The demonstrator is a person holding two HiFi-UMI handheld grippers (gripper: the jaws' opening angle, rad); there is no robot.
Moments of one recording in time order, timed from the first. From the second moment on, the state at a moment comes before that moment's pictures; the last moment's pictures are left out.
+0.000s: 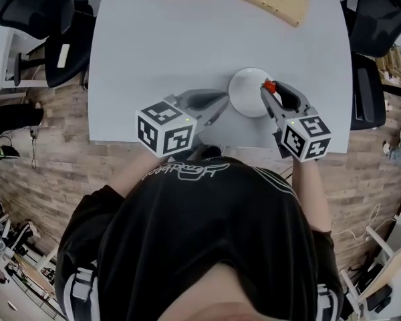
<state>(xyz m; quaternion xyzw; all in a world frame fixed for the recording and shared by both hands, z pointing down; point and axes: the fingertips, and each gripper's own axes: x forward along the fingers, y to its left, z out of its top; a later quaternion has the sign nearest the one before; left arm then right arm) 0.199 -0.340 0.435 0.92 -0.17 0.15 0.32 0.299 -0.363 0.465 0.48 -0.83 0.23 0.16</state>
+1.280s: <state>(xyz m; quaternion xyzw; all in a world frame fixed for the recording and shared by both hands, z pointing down) 0.170 -0.339 0.470 0.89 -0.21 0.17 0.36 0.286 -0.370 0.580 0.40 -0.80 0.22 0.39</state>
